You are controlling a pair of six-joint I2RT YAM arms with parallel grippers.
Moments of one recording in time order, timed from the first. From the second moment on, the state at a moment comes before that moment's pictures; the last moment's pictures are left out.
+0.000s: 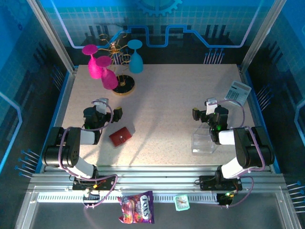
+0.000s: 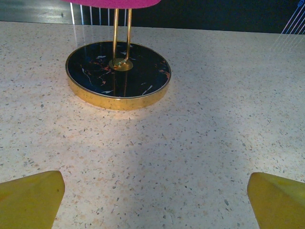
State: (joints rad) left arm 0.06 1.54 0.37 0.85 0.32 -0.06; right arm 0.04 1.54 0.38 0.77 -0.10 -0.07
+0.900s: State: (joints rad) left arm 0.02 1.27 0.44 0.50 0.07 -0.14; right arm 0.08 1.30 0.54 0.31 0.02 -0.02
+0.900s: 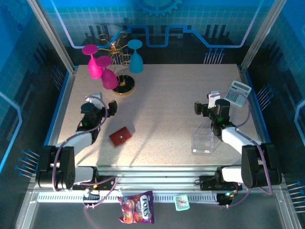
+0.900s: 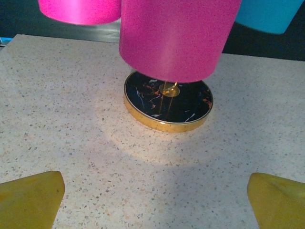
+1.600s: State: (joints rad) left arm 0.01 1.01 0.84 -0.29 0.16 -0.32; right arm 0.04 1.24 0.84 -0.54 -0.10 0.22
